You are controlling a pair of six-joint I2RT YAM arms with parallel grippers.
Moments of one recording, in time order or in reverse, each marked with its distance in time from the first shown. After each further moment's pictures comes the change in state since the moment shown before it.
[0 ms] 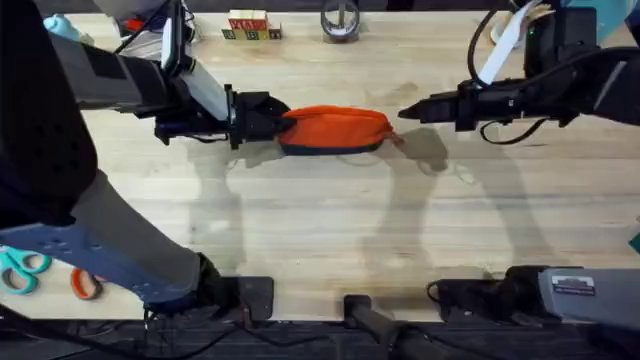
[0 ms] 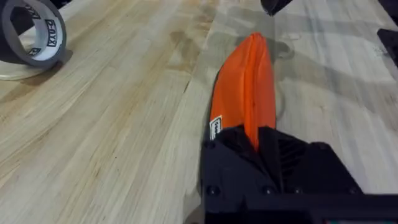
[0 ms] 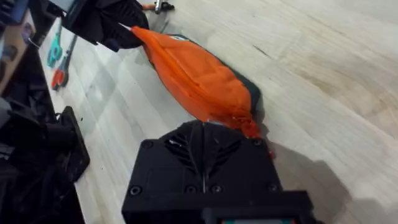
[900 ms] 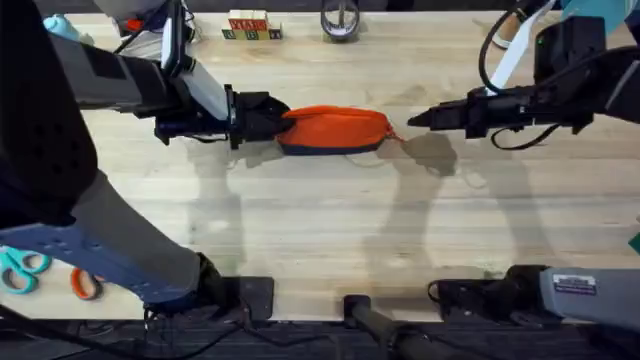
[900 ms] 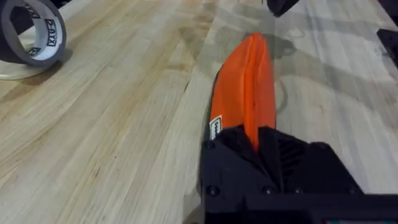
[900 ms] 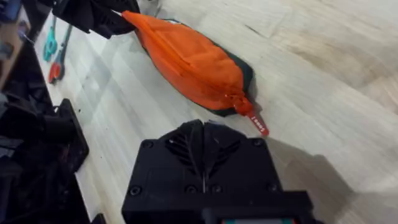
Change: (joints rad) left arm 0.000 0.000 0.000 -0.002 0.000 0.000; right arm -0.058 -0.004 0.000 -0.122 0.004 -0.095
